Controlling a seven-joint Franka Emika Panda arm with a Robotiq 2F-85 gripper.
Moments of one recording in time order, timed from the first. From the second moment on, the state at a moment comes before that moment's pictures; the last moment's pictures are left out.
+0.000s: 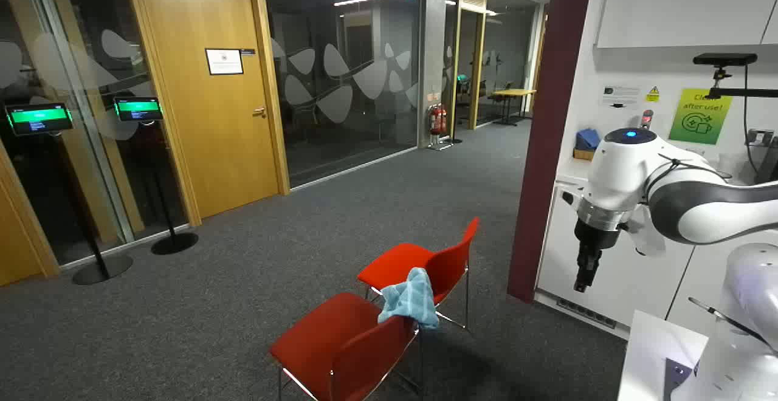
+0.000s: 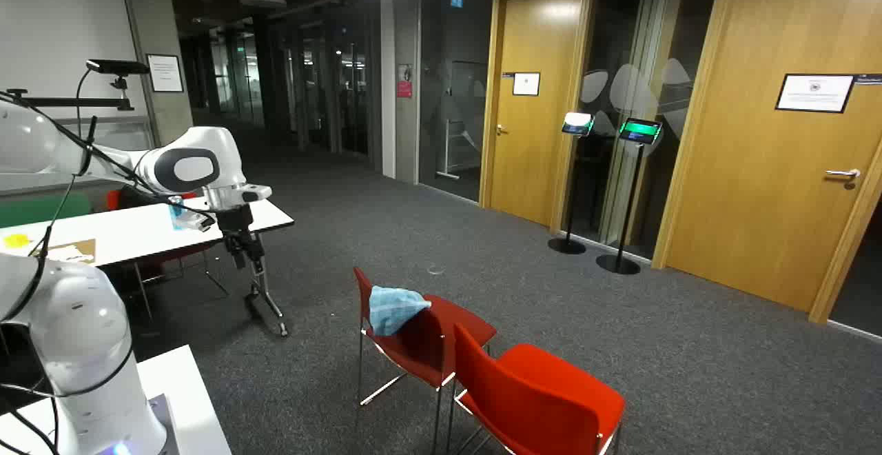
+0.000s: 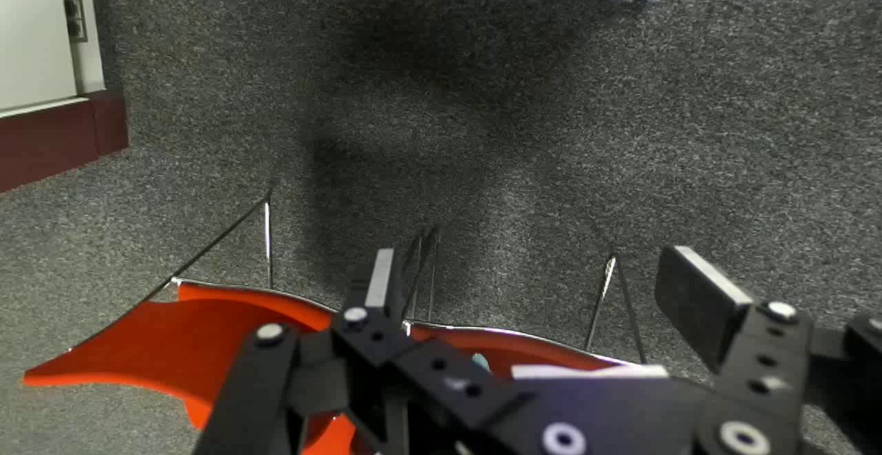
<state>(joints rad) 0.13 -0.87 0.22 -2.82 -0.03 2.01 0.11</state>
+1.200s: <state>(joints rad) 0.13 -0.67 0.15 -2.74 -0.05 2.38 -0.09</state>
